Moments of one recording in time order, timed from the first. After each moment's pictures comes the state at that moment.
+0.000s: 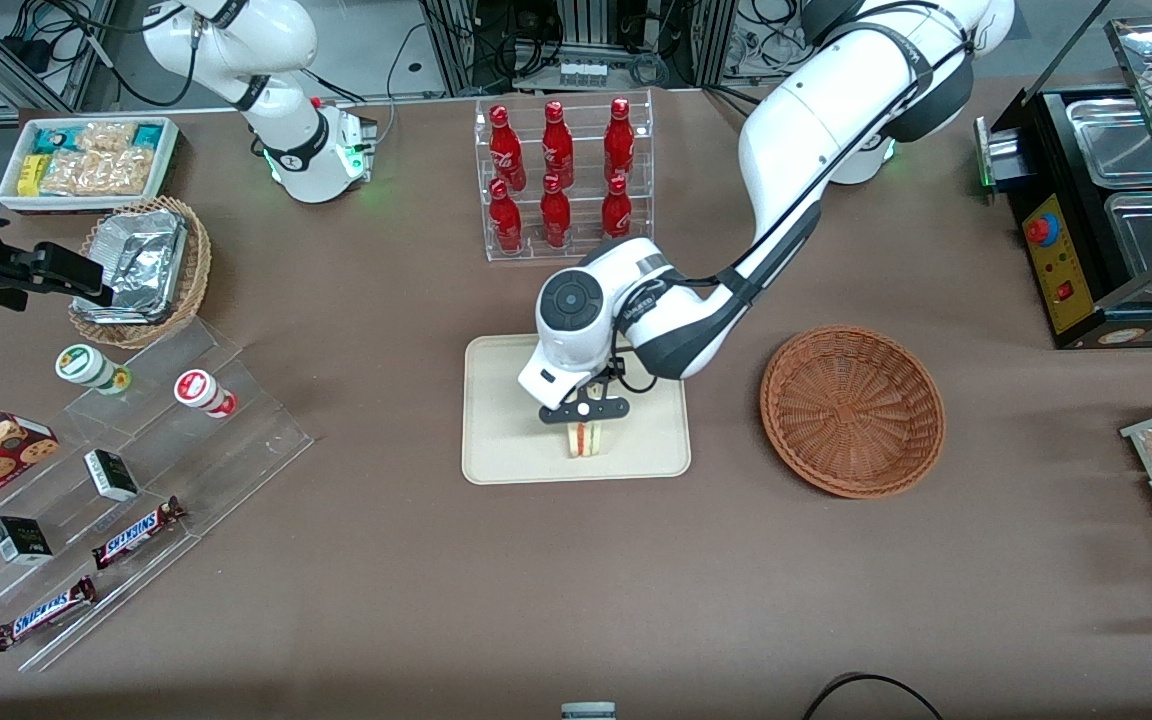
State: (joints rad) arm -0.42 0.87 -0.53 -1.32 0.37 2.03 -1.06
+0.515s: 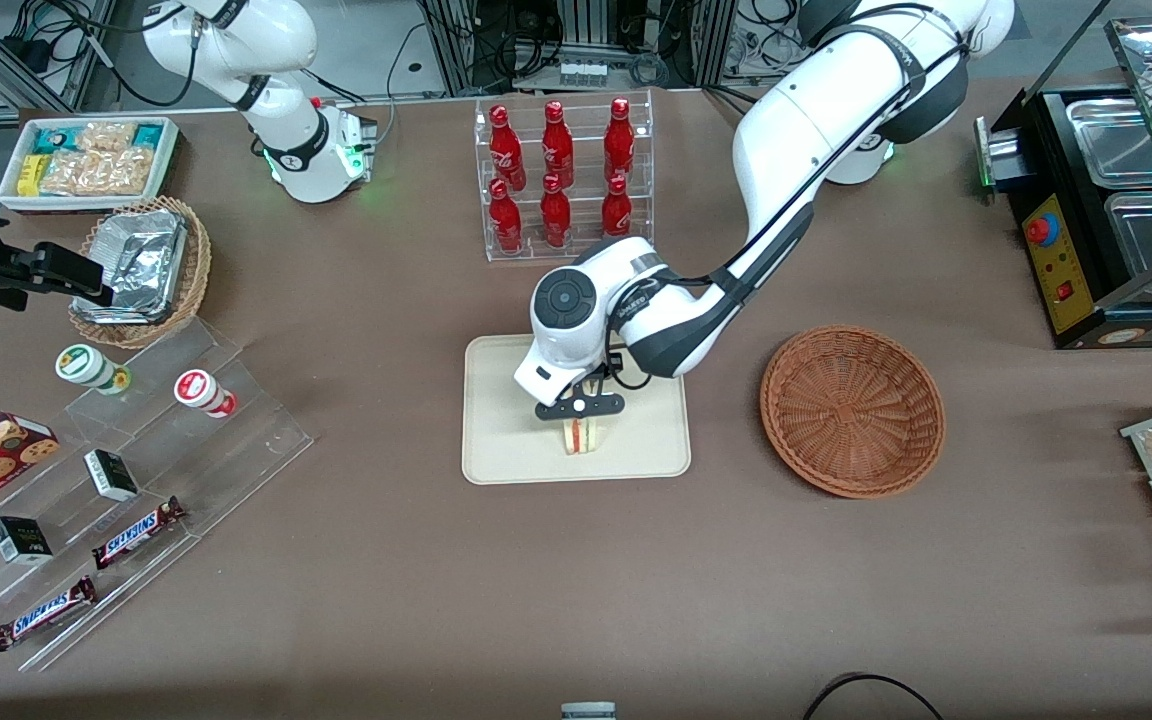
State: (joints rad) arm -0.43 0.88 -0.53 -1.32 0.37 2.03 -1.07
